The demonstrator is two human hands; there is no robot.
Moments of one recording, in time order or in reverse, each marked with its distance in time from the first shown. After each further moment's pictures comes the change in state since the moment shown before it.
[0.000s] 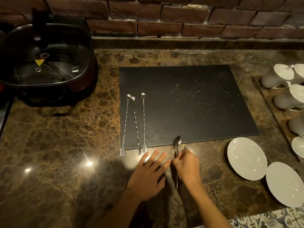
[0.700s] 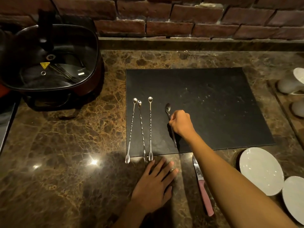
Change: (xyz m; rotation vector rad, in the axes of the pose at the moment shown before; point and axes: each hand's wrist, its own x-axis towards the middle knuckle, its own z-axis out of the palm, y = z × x) left_hand 0.001 0.000 -0.007 -0.022 -0.080 -0.026; right_hand 0.152 -0.100 0.004 -0.076 -0.122 -0.141
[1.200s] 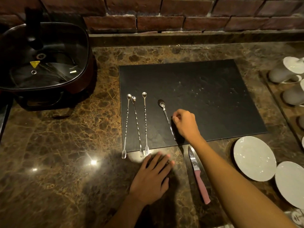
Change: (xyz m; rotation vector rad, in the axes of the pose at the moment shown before) left_hand 0.000 0.001 0.006 -0.015 0.037 0.007; right_hand -0.032 0.036 -0.015 0.048 0.129 -0.124
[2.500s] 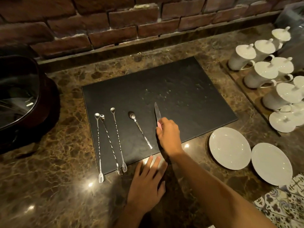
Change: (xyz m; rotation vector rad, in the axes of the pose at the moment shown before) left_hand 0.047 0.022 0.003 0.034 -0.039 0.043; right_hand -0.024 0.027 -0.009 0.037 0.242 0.064
